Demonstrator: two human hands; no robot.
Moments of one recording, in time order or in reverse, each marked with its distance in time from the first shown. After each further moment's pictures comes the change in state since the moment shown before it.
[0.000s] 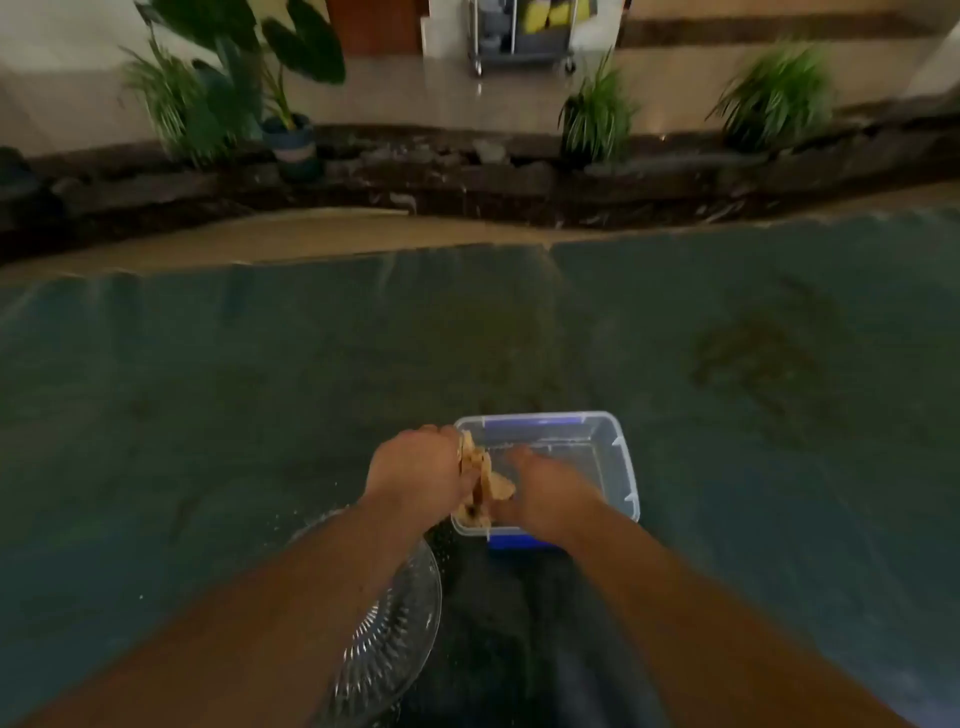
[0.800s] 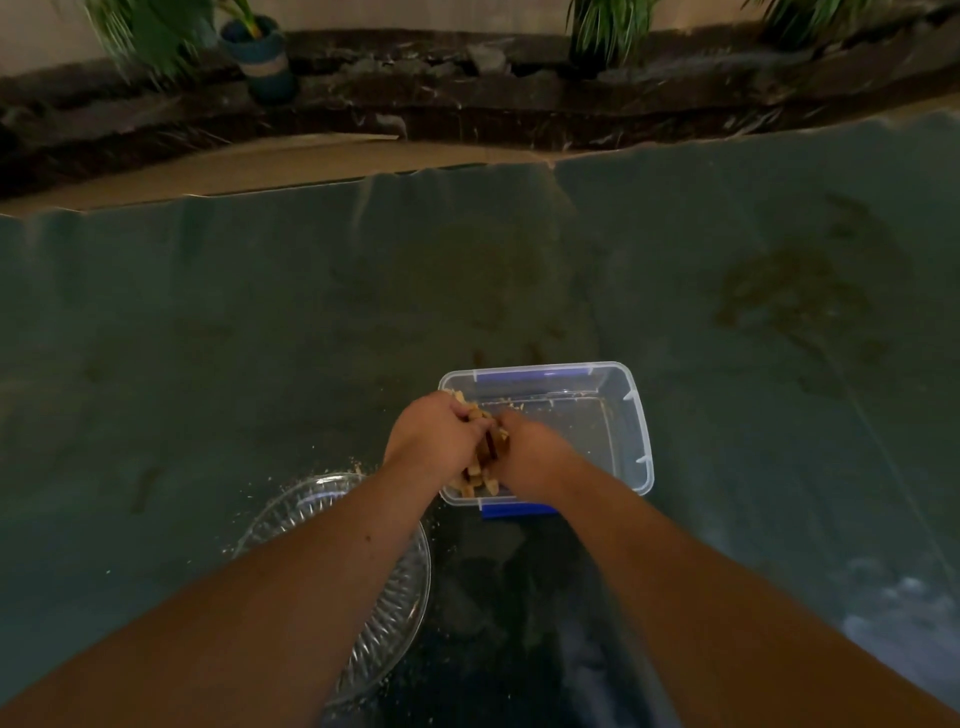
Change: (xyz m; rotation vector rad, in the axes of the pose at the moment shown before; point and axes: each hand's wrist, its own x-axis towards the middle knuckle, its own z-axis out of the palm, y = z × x) left_hand 0.046 0.024 0.059 -0.531 -0.091 -0.327; right_hand 0.065 0.038 0.049 0.166 -0.080 -0.040
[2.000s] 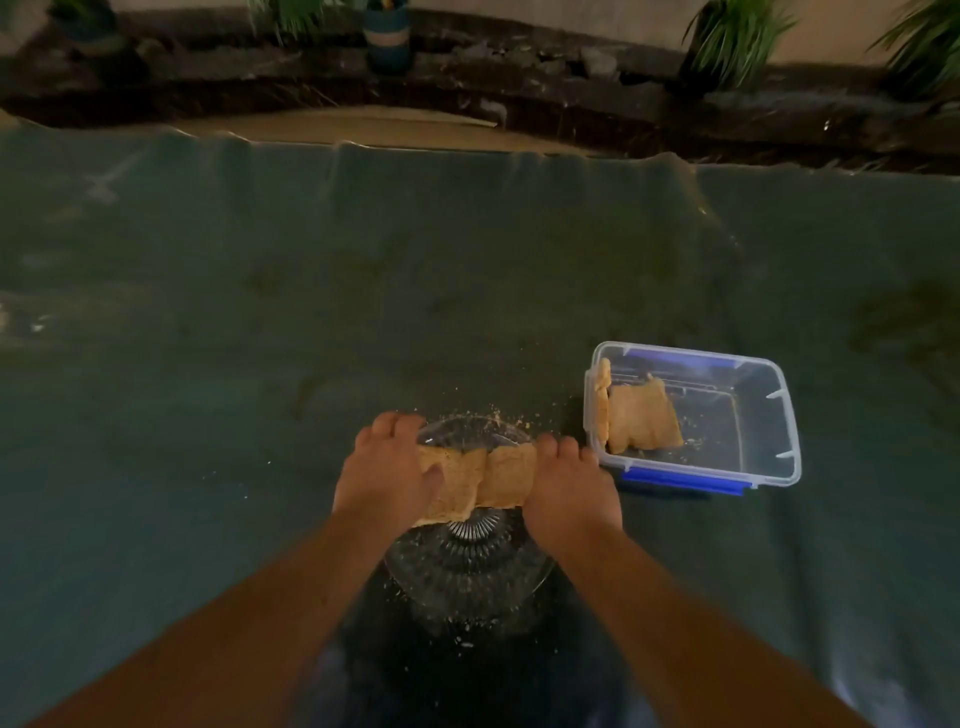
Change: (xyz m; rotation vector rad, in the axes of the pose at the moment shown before) left_hand -0.082 -0.251 -0.076 0.194 0.100 0.042; right_hand -0.058 -0.118 0.138 -0.548 0.090 0.084
